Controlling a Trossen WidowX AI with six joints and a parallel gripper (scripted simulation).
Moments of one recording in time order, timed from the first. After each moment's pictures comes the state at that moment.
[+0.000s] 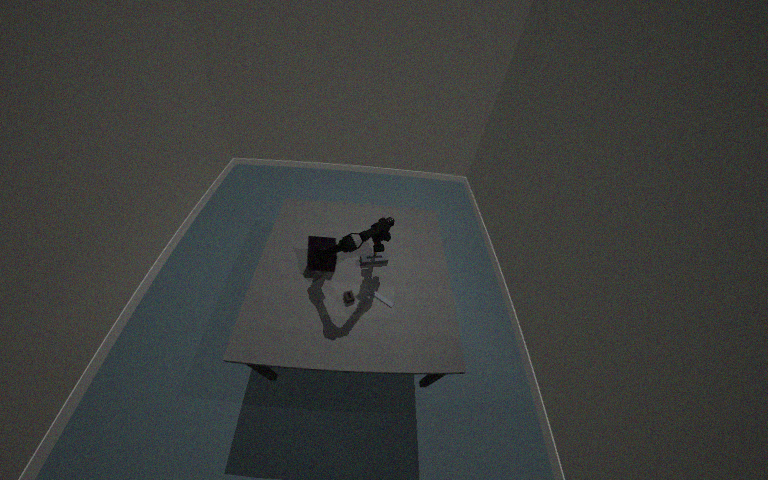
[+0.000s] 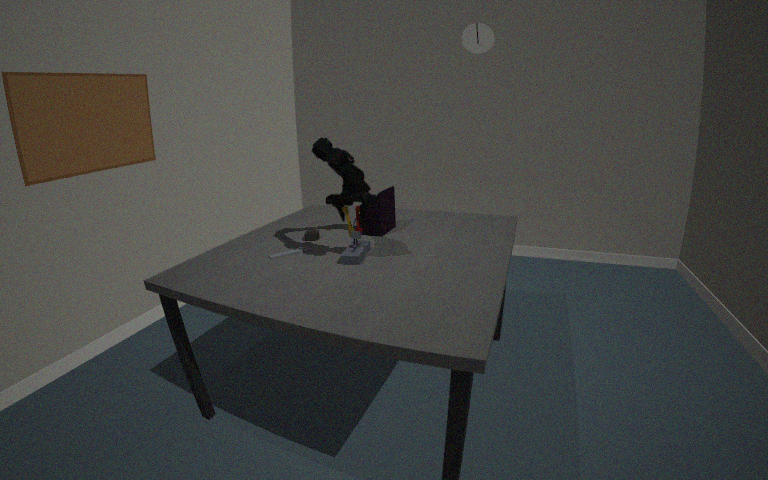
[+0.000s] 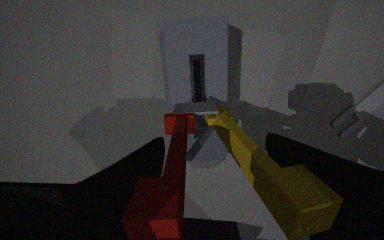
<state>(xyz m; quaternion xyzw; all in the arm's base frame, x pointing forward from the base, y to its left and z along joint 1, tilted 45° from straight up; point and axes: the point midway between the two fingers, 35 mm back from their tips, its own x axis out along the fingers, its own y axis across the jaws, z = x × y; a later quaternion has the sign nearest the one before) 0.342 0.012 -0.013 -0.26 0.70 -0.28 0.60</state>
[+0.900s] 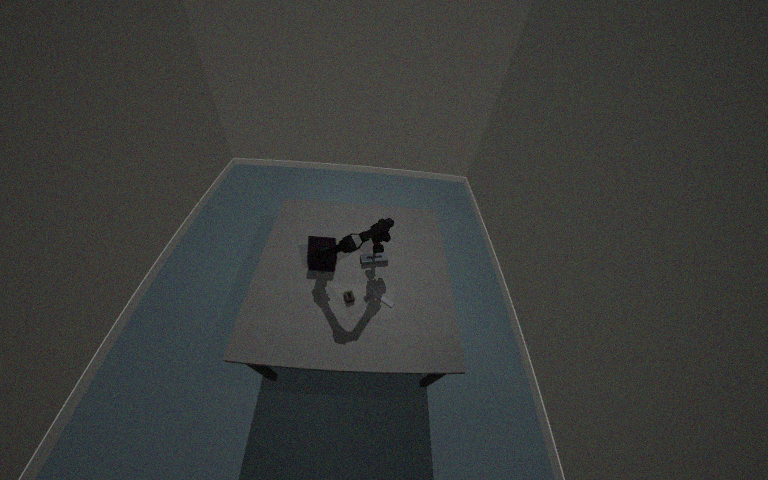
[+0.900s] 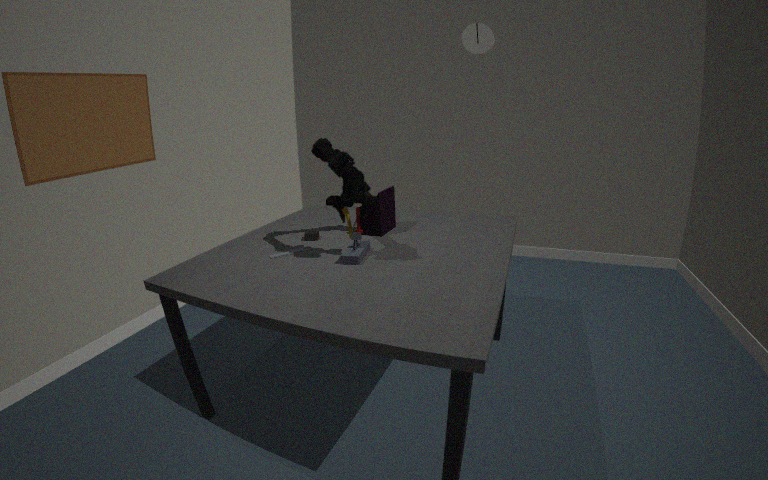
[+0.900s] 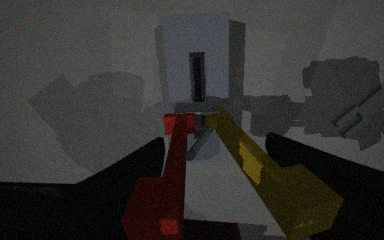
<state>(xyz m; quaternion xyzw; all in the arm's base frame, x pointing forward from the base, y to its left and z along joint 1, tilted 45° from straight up) 0.339 0.008 -0.017 -0.26 0.70 -0.28 0.60</state>
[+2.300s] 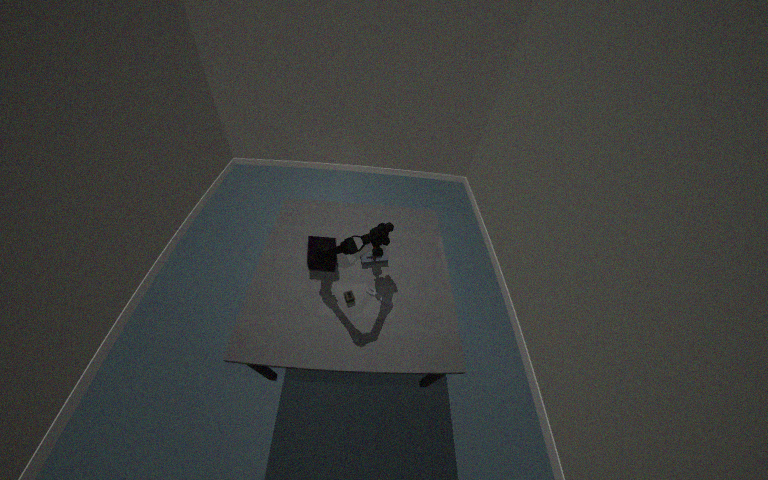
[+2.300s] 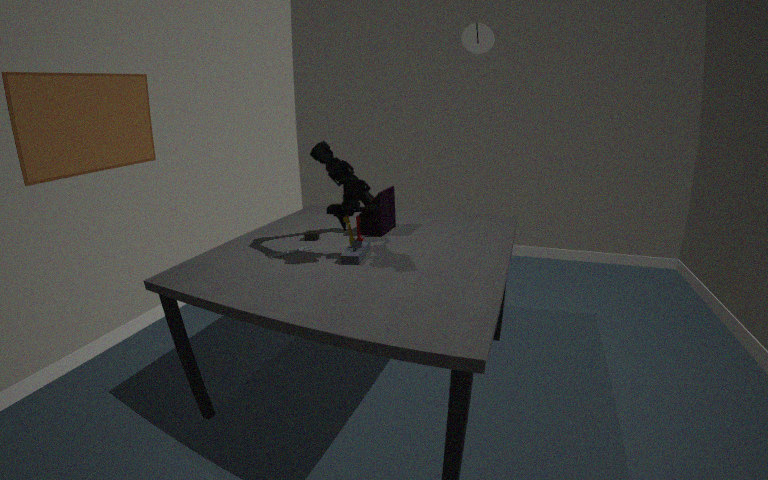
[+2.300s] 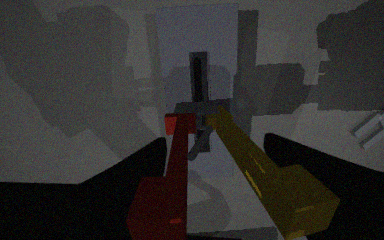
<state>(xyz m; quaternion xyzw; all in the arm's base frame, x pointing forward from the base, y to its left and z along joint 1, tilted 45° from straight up) 0.334 -0.015 -0.041 -0.26 0.70 -0.28 0.60</state>
